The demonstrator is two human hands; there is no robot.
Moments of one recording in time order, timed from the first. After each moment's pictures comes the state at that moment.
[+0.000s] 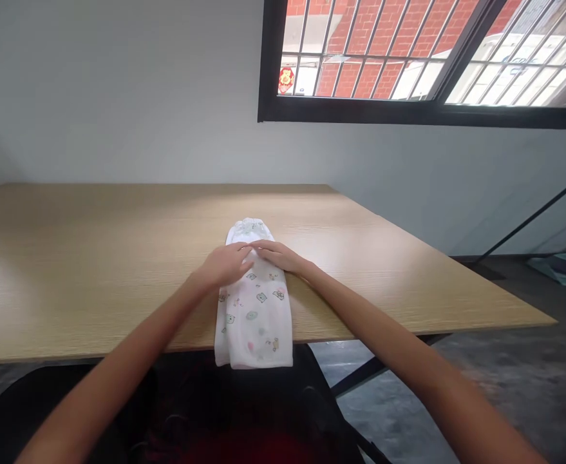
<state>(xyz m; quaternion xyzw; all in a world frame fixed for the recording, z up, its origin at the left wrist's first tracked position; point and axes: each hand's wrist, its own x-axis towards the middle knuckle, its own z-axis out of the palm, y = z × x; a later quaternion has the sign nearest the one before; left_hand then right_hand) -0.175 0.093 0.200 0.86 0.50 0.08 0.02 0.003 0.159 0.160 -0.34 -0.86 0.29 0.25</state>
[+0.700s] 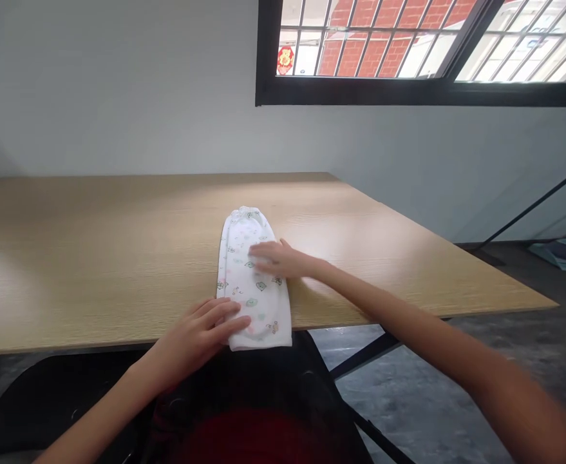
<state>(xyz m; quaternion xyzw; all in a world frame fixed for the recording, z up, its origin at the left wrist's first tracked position) -0.233 -0.007 0.142 0.94 0.30 0.17 -0.04 0.010 0.122 0.163 -0.34 -0.93 0.13 0.10</state>
